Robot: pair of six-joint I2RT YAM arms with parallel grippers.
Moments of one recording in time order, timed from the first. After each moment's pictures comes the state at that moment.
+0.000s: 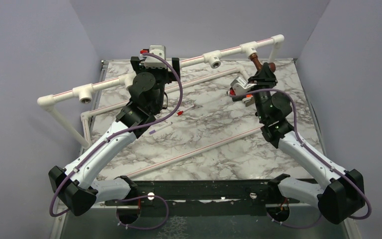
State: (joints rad) left arm -0.68 1.19 1.23 0.12 -0.64 0.10; right arm 0.46 1.11 0.77 0.61 0.29 -1.50
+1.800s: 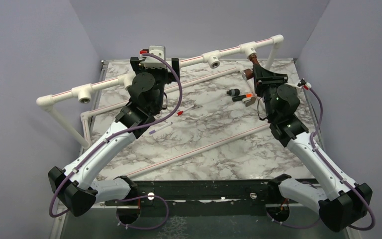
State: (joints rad) left arm -0.68 1.19 1.23 0.11 -0.64 0.10; right arm 0.42 1.03 0.91 0.18 0.44 1.38
